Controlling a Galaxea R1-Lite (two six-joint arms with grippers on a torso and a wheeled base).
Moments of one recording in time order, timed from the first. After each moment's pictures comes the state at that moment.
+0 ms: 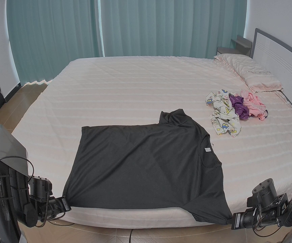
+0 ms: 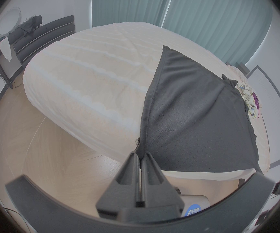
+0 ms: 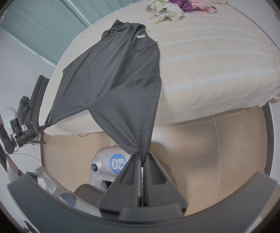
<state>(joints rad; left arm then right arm) -0.04 2.29 -0.02 -1.40 0.05 -0.44 0.49 1.81 -0.02 -0.76 0.00 0.62</state>
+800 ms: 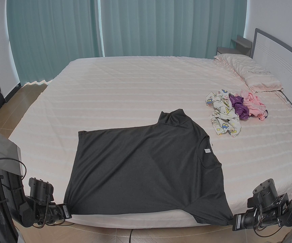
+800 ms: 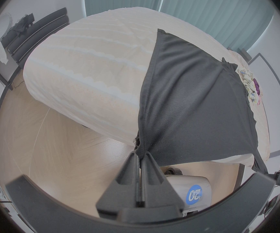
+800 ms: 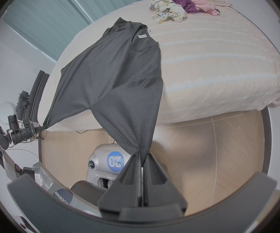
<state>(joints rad) -0.08 2.16 -0.02 -1.12 0.02 -0.43 0.49 1.80 -0.02 -0.73 0.00 0.58</state>
